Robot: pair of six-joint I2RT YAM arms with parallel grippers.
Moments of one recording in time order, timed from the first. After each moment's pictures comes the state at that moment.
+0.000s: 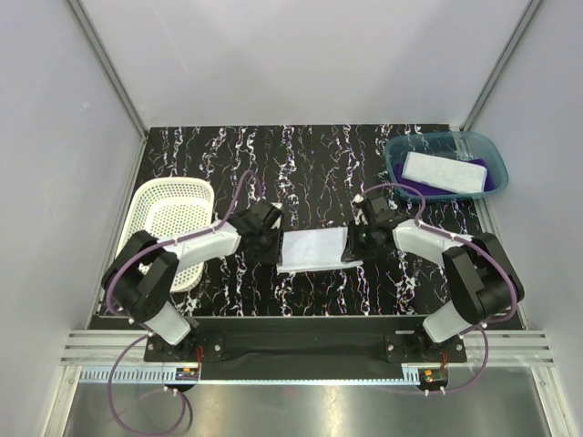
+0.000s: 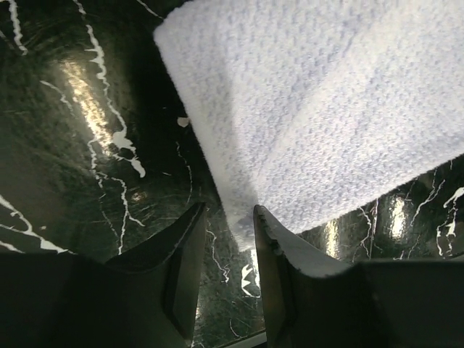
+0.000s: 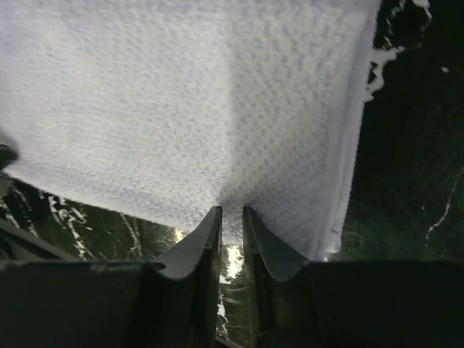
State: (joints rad) left arm -0.69 1.59 0.91 -0.44 0.06 -0.55; right arm 0.43 1.54 0.79 -0.32 -0.29 0.47
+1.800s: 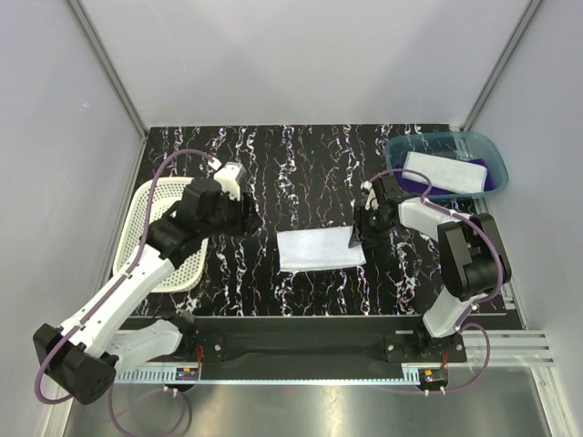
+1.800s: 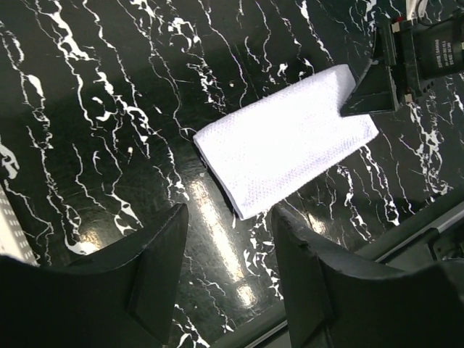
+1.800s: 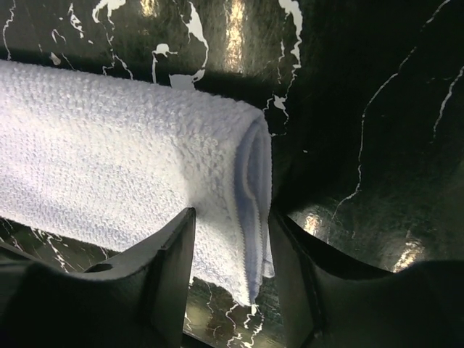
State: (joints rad) left arm -0.54 1.03 0.99 -0.56 0.09 -0.31; right arm 0.27 1.71 0.97 -0.48 -0.32 0.29
